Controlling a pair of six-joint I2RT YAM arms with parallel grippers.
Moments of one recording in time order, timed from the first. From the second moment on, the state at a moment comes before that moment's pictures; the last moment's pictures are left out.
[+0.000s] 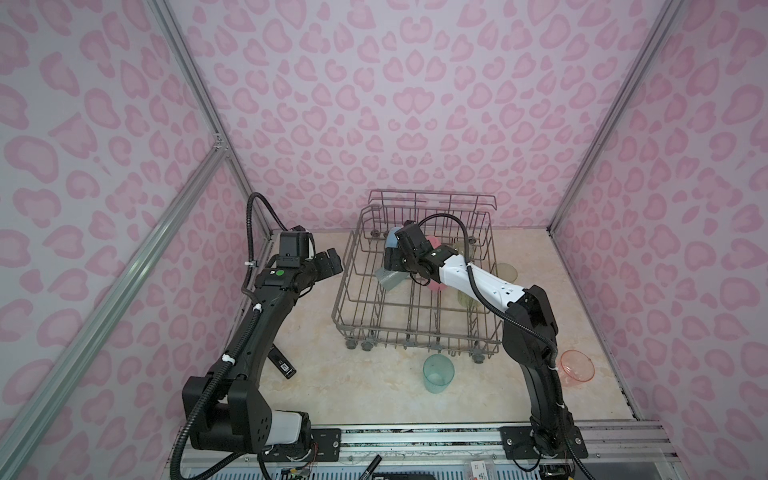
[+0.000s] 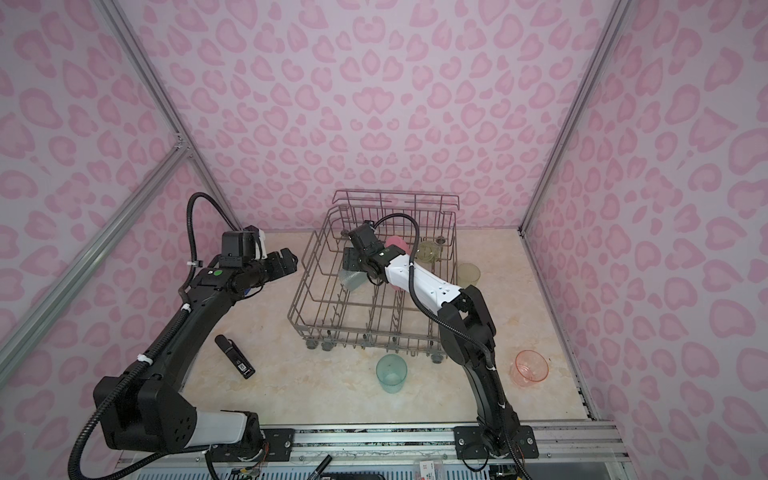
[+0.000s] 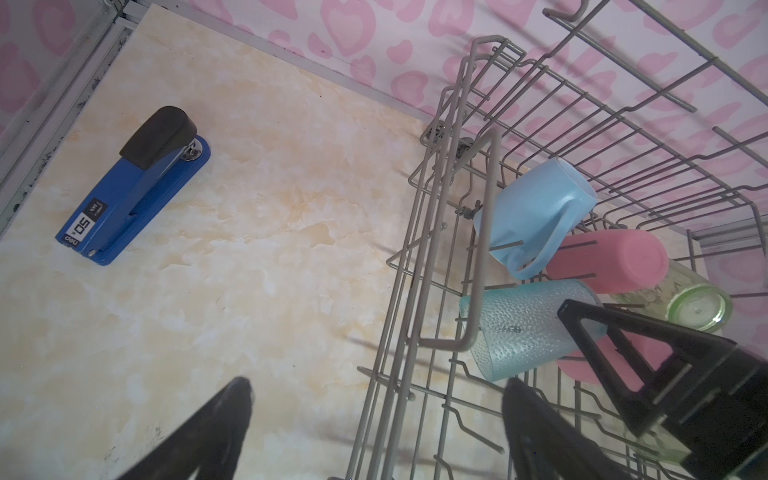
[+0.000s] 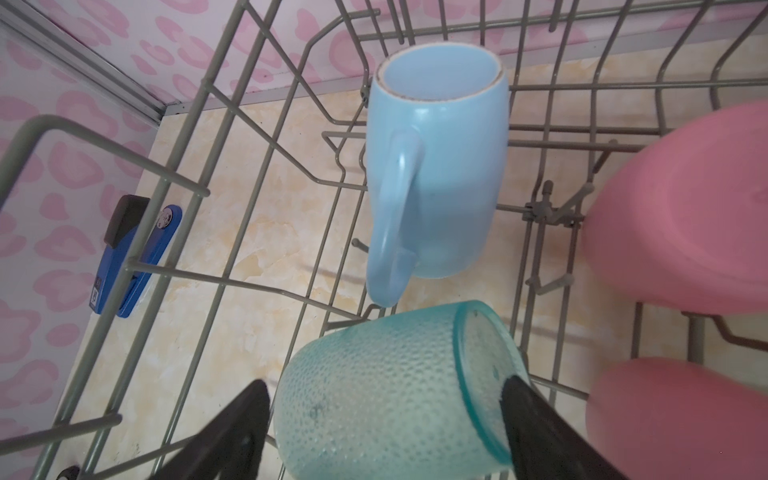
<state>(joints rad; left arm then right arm) -0.09 1.38 1.24 -0.59 0.07 -0.42 0.70 2.14 1.91 -0.53 0.15 0.59</state>
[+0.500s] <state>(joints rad) -0.09 1.39 1.24 -0.59 0.07 -0.42 0.75 2.08 1.89 -0.51 0.11 0.61</state>
